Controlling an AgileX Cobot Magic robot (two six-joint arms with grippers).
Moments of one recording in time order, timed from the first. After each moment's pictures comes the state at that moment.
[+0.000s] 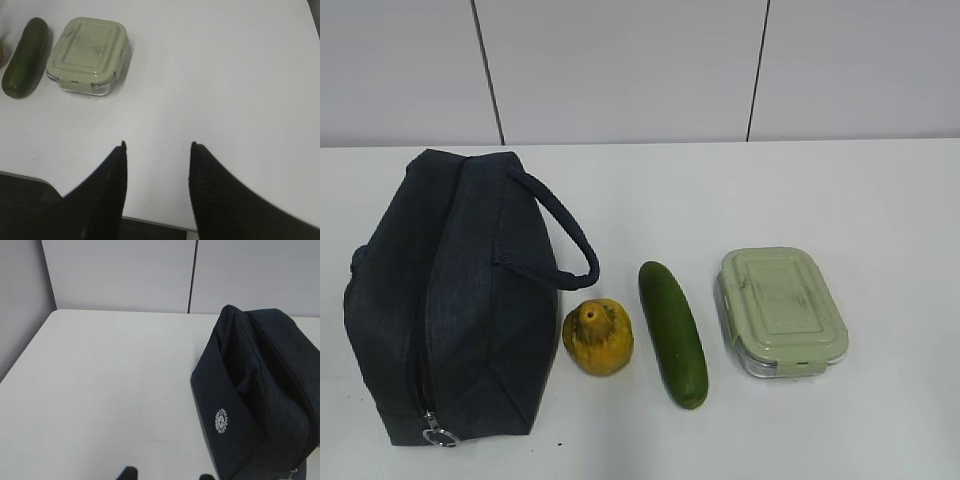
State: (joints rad) left arm -0.03 -0.02 -0.52 0.01 1.11 0.02; right arm 0.06 -0.02 -0.50 0.01 1.15 -0.15
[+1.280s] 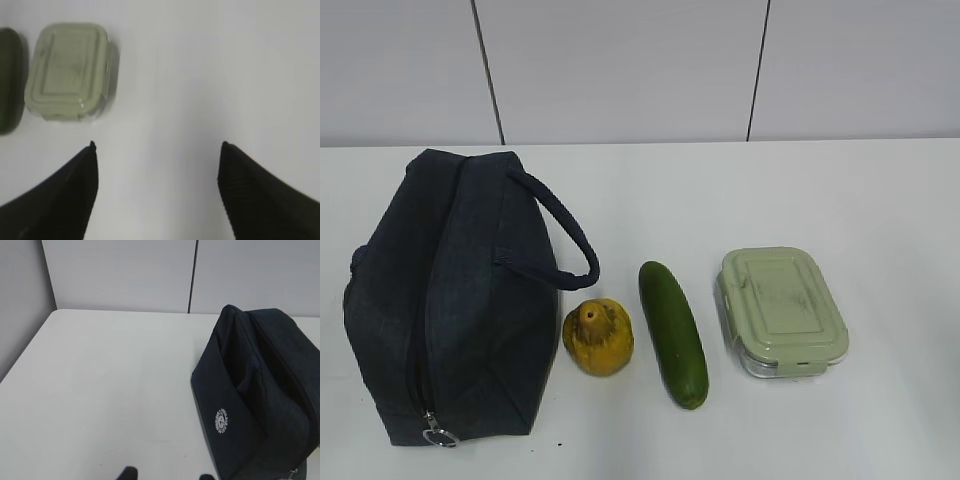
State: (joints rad) left arm -0.03 -0.02 -0.52 0.01 1.11 0.02; right arm 0.06 0.54 -0.61 -0.04 0.87 0.02
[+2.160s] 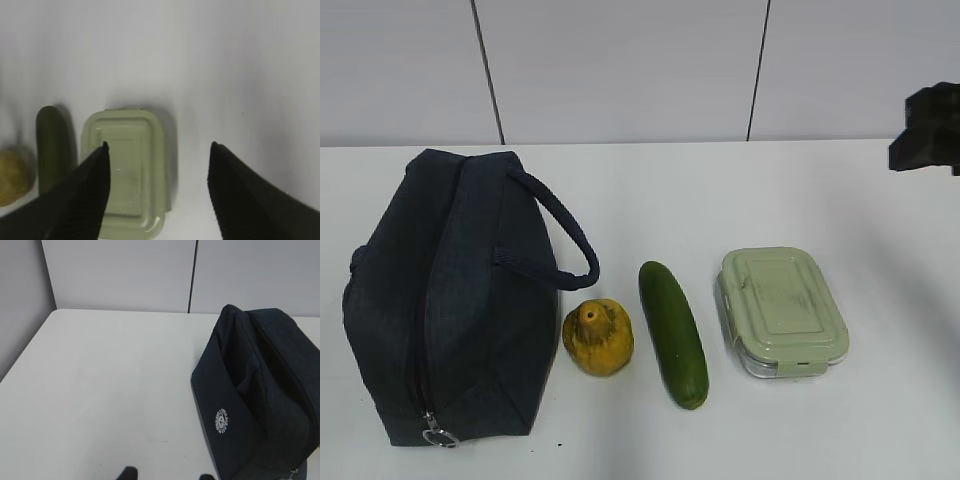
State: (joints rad) left arm -0.03 -0.02 -0.52 0.01 1.11 0.02; right arm 0.06 1.32 -1.04 0.18 0.69 -0.01
